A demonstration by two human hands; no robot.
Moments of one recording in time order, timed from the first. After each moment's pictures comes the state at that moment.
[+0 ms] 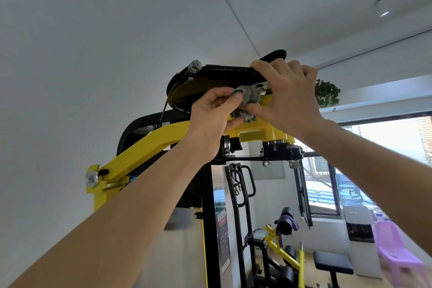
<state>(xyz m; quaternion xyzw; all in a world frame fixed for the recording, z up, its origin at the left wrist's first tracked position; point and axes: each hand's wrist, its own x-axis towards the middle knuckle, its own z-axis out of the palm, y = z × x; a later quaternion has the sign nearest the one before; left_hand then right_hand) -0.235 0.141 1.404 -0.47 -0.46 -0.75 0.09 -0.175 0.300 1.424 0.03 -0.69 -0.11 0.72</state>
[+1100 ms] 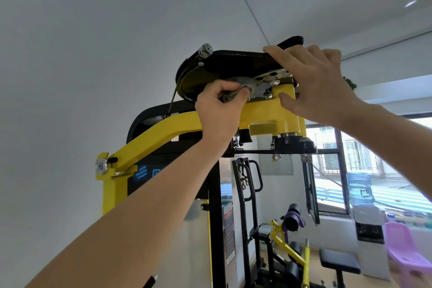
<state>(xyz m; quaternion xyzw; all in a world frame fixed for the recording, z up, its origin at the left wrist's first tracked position) -0.272 0.167 1.398 -0.41 -0.45 -0.65 0.45 -0.166 0.337 1.432 0.10 -0.71 -0.19 0.67</state>
